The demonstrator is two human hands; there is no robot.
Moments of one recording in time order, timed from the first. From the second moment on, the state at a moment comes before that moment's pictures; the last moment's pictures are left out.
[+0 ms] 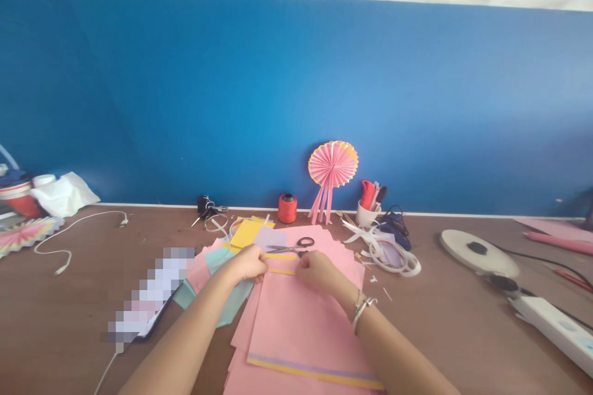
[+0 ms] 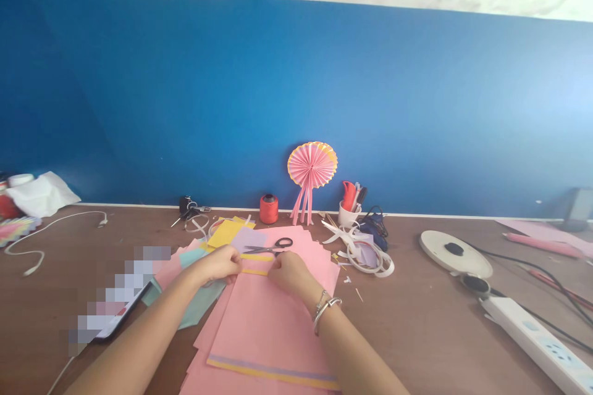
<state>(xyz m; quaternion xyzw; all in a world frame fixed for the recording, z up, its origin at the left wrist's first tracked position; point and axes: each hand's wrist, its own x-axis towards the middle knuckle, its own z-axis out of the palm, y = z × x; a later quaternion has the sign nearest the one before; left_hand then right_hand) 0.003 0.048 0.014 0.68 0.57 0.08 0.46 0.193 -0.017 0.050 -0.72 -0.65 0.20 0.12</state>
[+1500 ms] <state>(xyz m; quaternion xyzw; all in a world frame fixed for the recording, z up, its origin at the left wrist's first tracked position) 0.010 0.040 0.032 0.69 0.58 0.05 0.42 0.201 -0.008 0.030 -0.72 -0.65 0.21 0.10</state>
